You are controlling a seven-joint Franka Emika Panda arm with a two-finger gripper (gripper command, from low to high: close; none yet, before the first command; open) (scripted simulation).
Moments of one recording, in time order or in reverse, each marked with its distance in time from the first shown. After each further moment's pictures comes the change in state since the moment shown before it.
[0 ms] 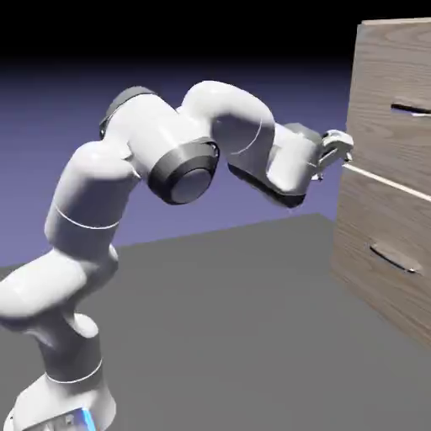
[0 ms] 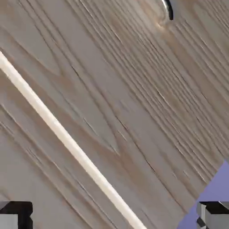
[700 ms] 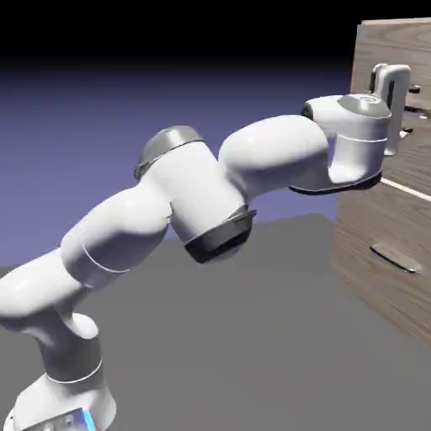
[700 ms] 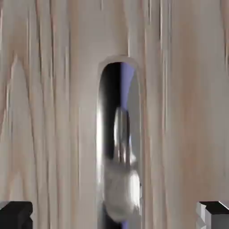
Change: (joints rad) arm 0.029 0.330 0.141 0.447 -0.337 -0.012 -0.662
